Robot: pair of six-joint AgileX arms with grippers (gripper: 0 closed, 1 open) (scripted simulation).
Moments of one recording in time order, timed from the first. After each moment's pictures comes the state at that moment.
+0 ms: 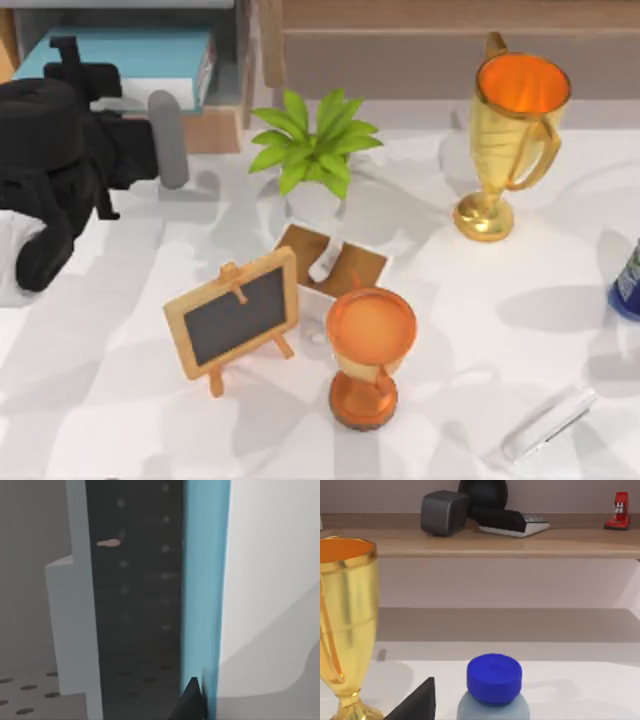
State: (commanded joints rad) left arm -0.23 1.77 0.73 0.78 -0.17 1.53; right arm 0.00 0.00 0.00 0.00 0.00 0.00
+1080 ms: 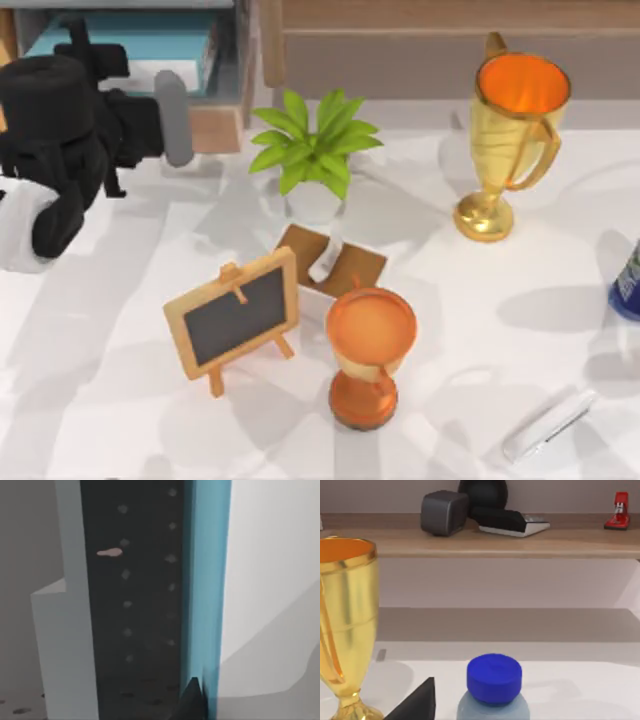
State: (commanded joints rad) left arm -0.22 1.88 0.85 0.77 -0.16 1.54; right arm 0.00 0.00 0.00 0.00 0.00 0.00
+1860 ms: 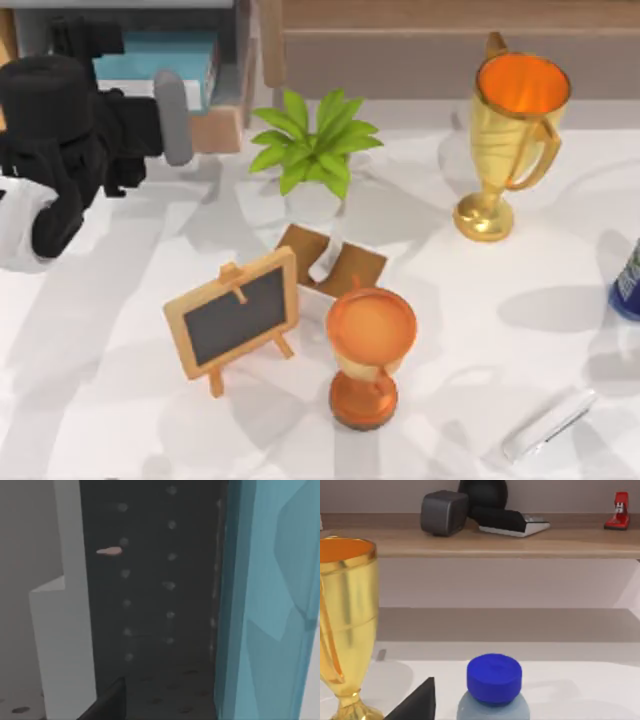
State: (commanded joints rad) left arm -0.22 1.88 0.85 0.77 -0.16 1.54; right arm 0.00 0.00 0.00 0.00 0.00 0.00
